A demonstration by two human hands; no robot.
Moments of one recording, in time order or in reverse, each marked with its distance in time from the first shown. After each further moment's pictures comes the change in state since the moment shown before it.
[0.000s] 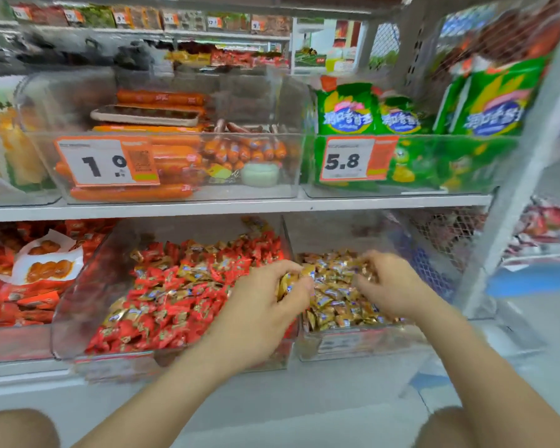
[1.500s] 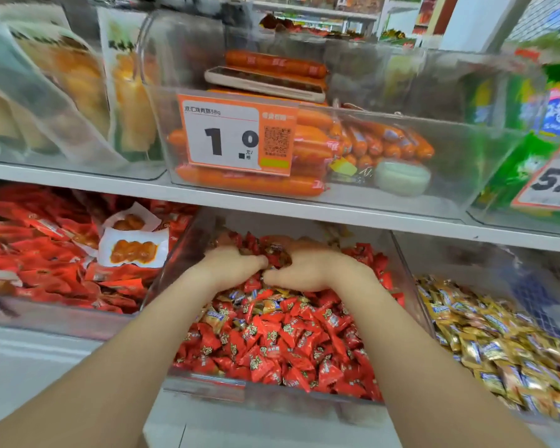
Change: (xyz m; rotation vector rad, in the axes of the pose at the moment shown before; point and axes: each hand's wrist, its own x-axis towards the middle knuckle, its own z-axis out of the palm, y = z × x) left_hand 0.063 -0.183 -0.137 0.174 0.014 -0.839; right_hand 0.104 -0.269 0.082 -0.079 -0.494 -0.396
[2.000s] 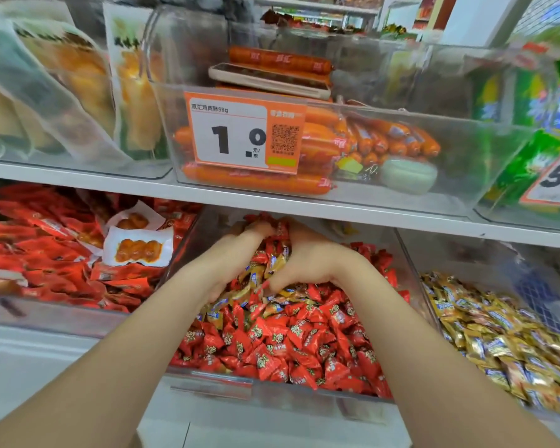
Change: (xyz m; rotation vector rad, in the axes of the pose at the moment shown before) left_hand -0.012 0.006 -0.009 -0.514 -0.091 0.032; right_hand 0.006 -0.002 0.002 0.190 0.121 -0.008
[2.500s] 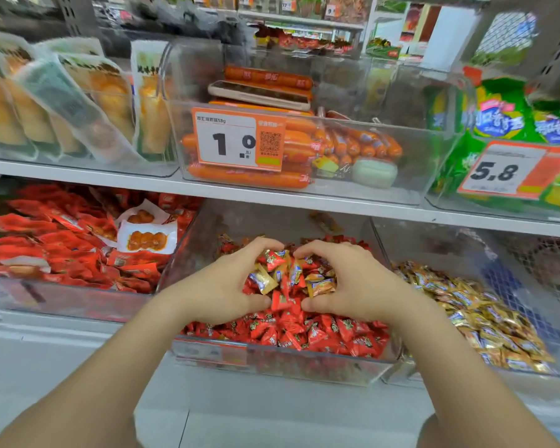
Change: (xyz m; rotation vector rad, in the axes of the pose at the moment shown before) left_hand -0.082 -0.017 -0.008 0.679 -0.209 0.582; right_hand -0.111 0.033 -0.012 -0.190 0.144 -0.135
